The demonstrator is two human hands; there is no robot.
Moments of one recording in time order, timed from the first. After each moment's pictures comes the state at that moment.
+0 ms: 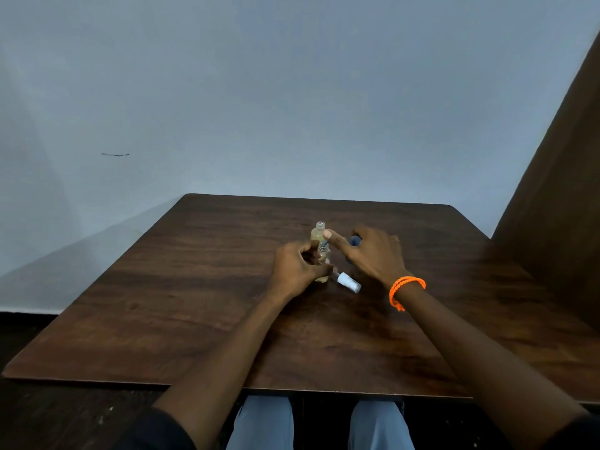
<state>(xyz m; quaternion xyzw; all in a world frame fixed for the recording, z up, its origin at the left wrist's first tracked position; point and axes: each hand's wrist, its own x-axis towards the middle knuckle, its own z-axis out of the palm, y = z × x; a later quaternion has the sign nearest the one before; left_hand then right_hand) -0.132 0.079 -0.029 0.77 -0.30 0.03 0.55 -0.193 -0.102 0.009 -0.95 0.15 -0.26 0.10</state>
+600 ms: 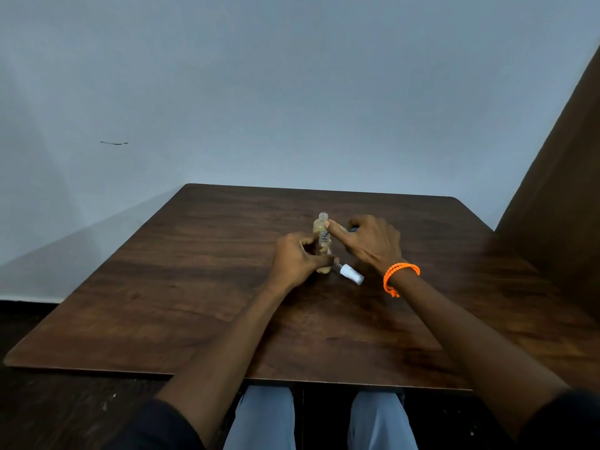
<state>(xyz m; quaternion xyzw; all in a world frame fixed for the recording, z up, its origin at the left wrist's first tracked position) -0.122 0.078 -0.039 0.77 -0.31 0.05 0.55 -0.189 -0.089 0.016 -0.94 0.17 -0.27 0.13</state>
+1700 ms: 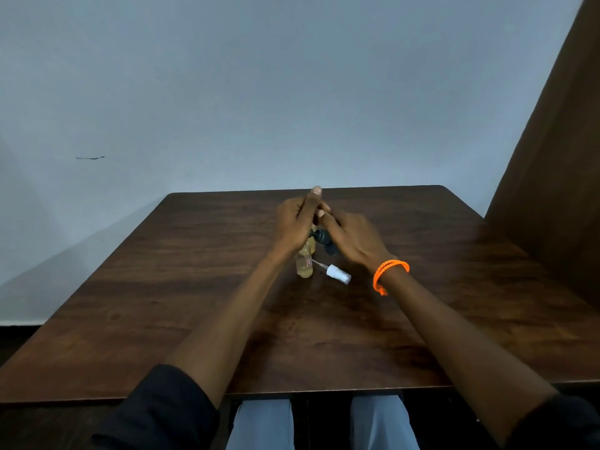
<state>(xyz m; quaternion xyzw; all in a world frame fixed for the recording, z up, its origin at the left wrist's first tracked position) -0.095 0.023 0.012 0.68 -0.34 0.07 0.65 -0.191 -0.094 0.021 -0.93 0.07 -0.23 0.27</state>
